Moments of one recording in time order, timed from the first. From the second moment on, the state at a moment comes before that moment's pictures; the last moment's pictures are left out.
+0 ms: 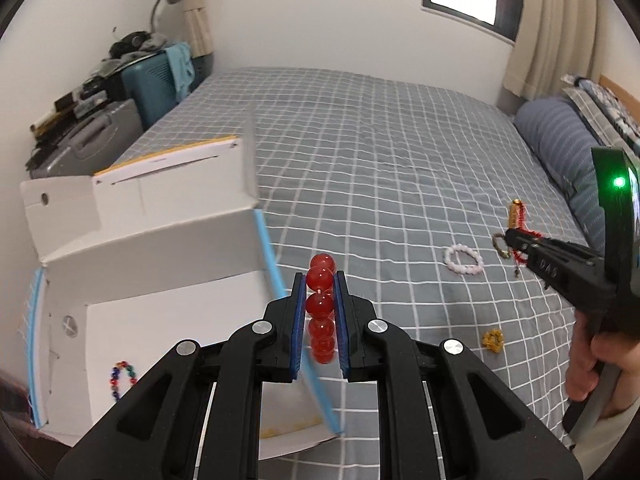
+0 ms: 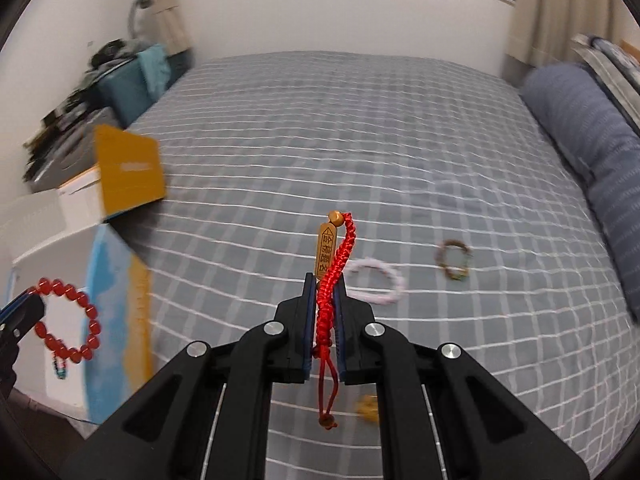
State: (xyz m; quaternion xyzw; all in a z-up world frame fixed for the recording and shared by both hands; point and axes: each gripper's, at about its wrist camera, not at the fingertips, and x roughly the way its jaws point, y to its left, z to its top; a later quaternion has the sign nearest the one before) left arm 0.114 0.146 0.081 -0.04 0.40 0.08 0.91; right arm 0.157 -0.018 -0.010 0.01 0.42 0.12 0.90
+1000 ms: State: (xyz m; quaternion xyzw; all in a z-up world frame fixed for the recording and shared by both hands) left arm 0.019 0.342 0.030 -0.10 0.42 0.22 0.87; right arm 0.066 0.250 -0.034 -0.07 0.43 0.29 0.85
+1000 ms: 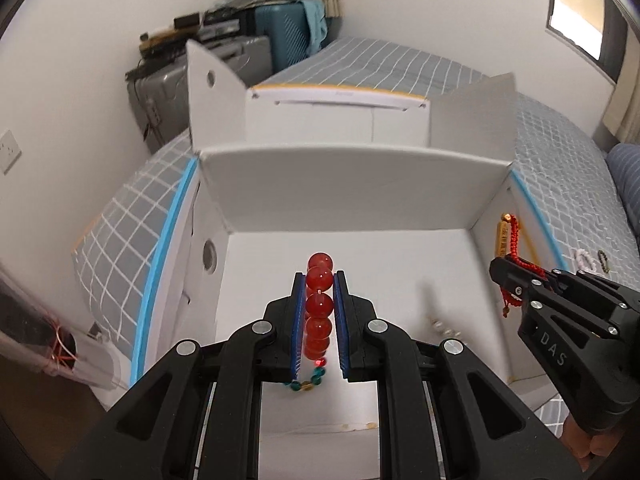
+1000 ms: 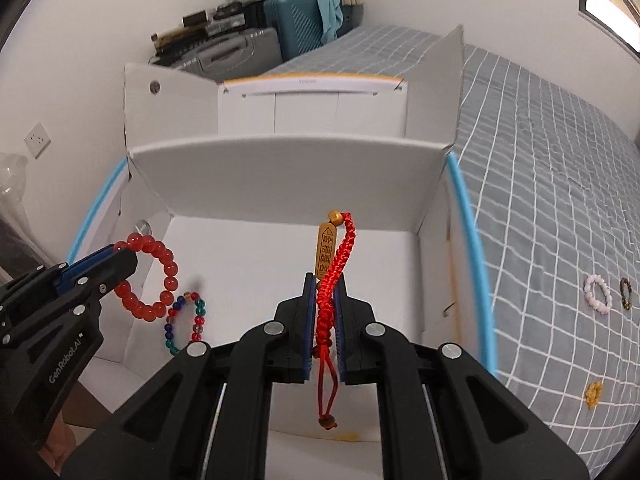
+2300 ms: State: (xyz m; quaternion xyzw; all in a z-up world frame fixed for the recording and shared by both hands) left arm 0.005 0.342 0.035 -0.12 0.40 0.25 0.87; right arm 0.036 0.231 -0.006 -0.12 0.31 0.24 0.91
